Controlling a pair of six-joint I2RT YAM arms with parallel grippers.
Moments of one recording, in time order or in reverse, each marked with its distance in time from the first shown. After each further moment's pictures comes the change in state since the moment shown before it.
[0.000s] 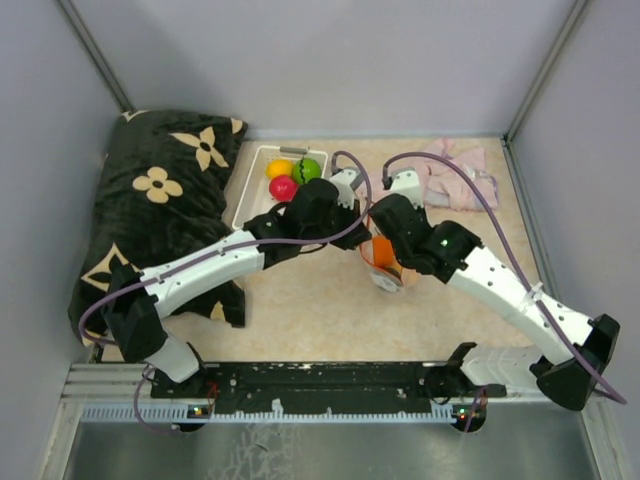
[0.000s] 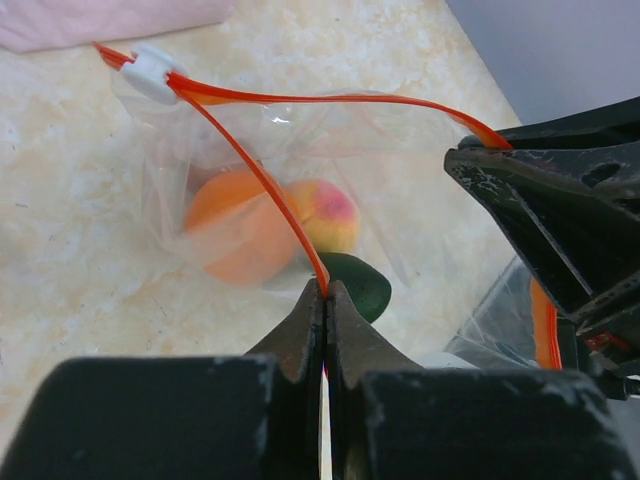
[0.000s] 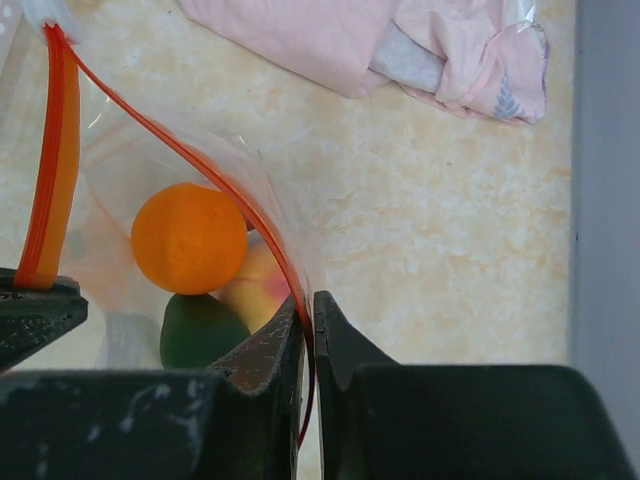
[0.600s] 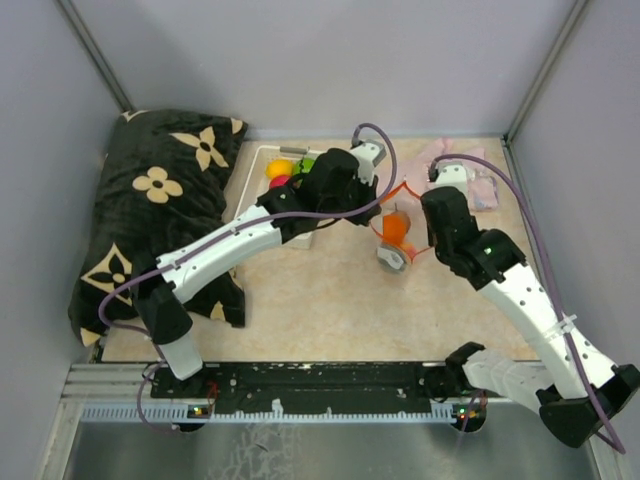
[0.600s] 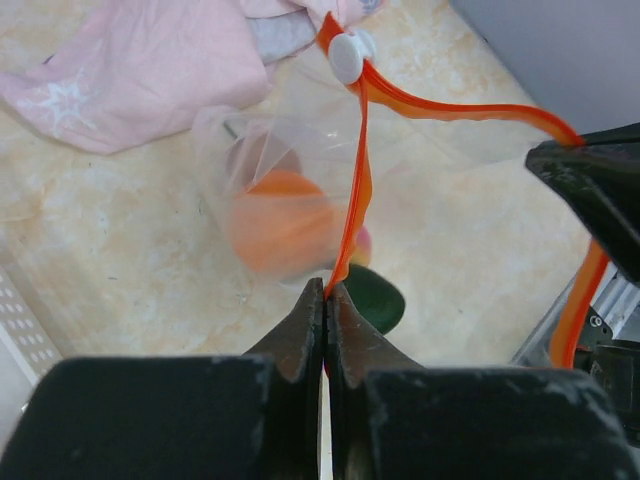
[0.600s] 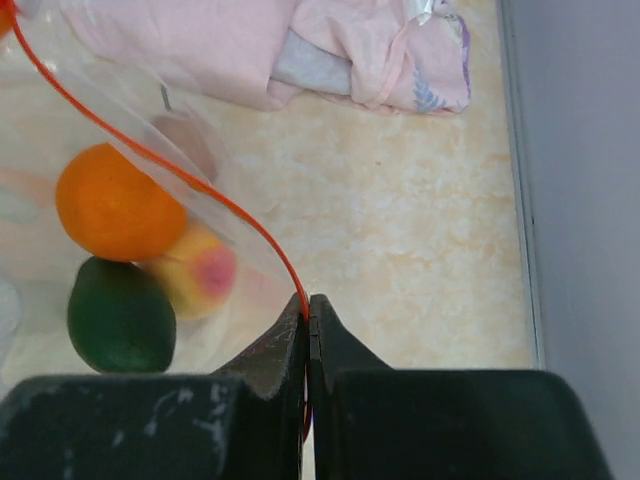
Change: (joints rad) left arm 0.001 0.185 0.388 -0.224 -0.082 0.174; right arm -0.266 -0.180 -0.062 0.044 -0.096 -0.148
